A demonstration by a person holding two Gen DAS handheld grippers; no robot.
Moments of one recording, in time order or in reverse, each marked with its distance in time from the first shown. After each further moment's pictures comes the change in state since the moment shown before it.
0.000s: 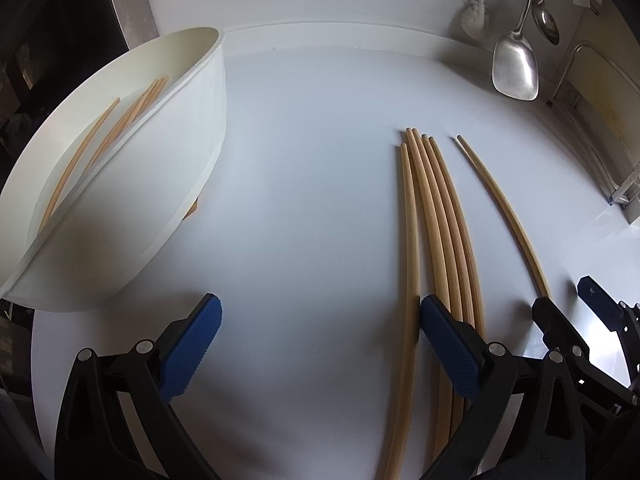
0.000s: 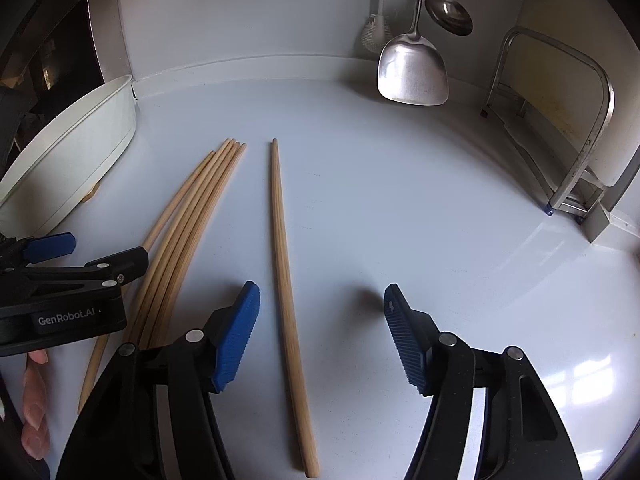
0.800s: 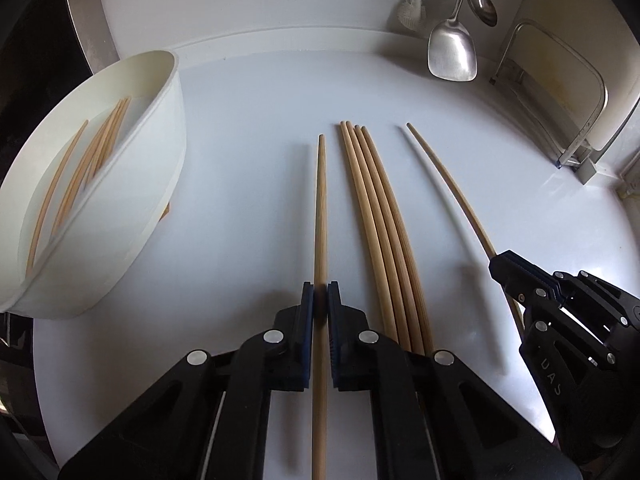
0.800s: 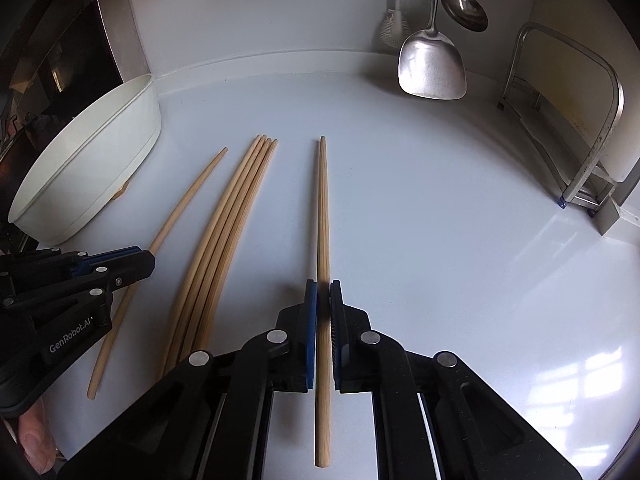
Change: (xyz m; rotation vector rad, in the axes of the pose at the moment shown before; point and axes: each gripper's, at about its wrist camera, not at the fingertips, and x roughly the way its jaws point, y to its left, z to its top) left arm -0.038 -0.008 -0.010 0.120 0.016 -0.133; right arm -0.018 0.010 0.002 0.022 0.048 0.065
